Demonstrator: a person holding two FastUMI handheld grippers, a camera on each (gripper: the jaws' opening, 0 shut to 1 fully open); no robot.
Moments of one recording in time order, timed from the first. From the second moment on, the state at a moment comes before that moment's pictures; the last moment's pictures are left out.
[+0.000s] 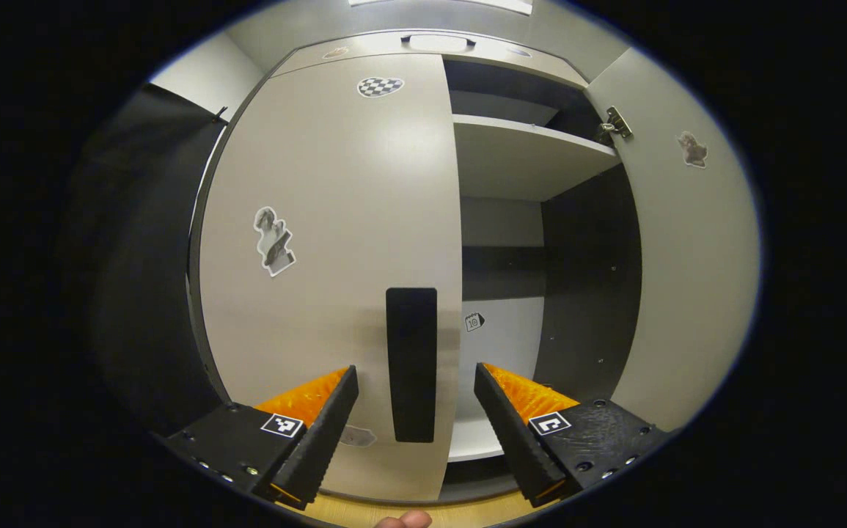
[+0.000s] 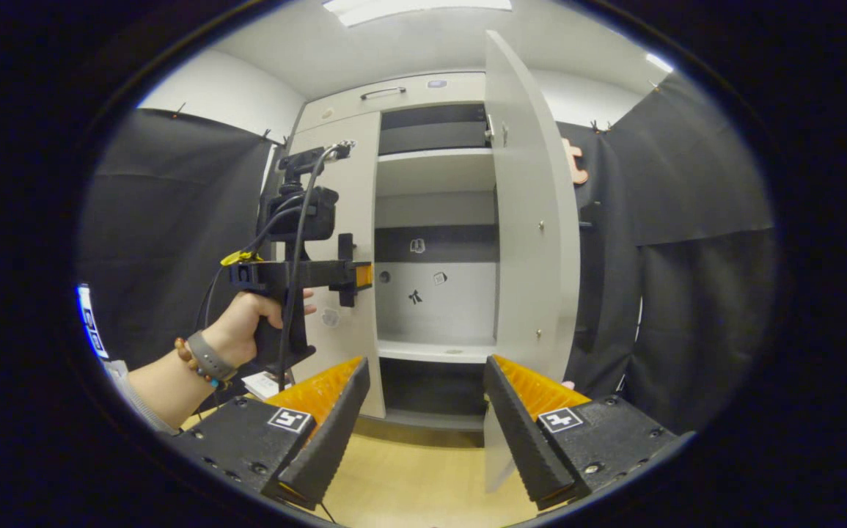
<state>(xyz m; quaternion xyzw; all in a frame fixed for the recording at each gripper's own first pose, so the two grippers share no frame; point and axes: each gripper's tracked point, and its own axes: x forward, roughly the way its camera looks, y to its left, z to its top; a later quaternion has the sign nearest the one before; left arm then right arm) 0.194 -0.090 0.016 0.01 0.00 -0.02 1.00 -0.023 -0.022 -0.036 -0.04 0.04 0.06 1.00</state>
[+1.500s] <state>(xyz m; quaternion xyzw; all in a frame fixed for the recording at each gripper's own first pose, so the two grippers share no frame) 0.211 -0.089 0.002 -0.01 0.01 -0.03 1.00 -0.007 -0.024 -0.044 -0.02 0.04 0.07 1.00</state>
